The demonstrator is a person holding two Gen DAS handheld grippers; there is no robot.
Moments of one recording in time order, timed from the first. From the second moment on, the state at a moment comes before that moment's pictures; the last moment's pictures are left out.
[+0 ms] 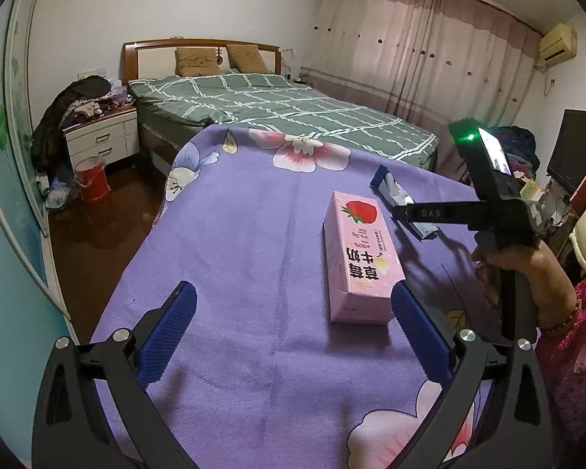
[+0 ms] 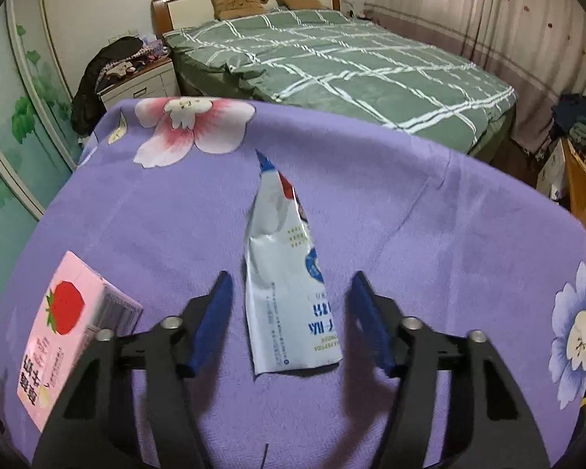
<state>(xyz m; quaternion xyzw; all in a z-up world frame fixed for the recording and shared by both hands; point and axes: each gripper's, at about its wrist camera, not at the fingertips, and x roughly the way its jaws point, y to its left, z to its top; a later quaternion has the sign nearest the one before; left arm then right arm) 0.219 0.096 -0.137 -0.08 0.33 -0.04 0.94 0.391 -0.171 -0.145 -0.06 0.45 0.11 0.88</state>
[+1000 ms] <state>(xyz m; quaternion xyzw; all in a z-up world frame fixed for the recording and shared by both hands) 0.218 0.094 -0.136 -0.08 0.33 -0.04 0.94 0.193 -0.404 -0.083 0.07 0.35 -0.10 0.93</state>
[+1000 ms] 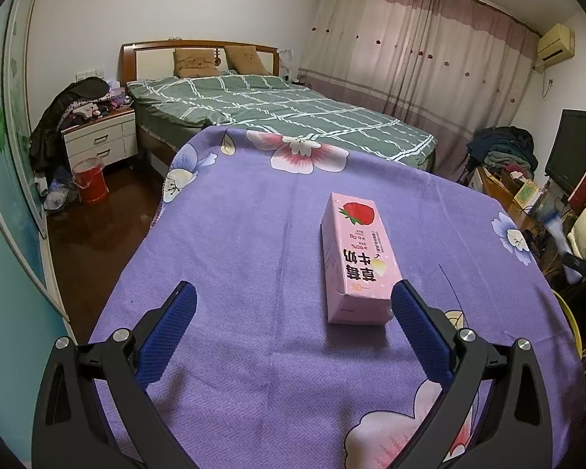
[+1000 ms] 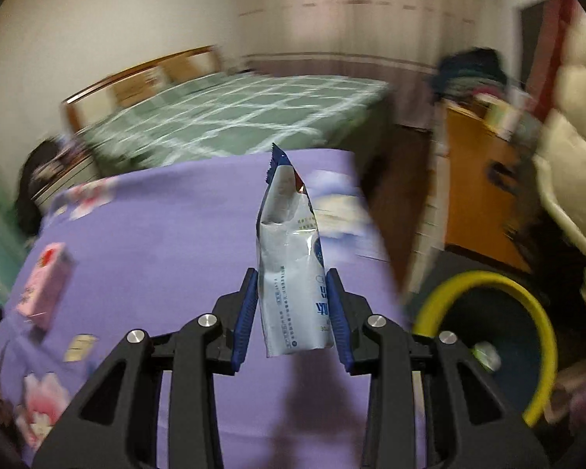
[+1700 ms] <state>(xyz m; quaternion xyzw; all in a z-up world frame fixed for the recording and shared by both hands) 0.213 0.088 -0.131 -0.06 0.32 -0.04 0.94 0.192 -0.448 -0.074 0.11 0.30 -0.20 0.93</state>
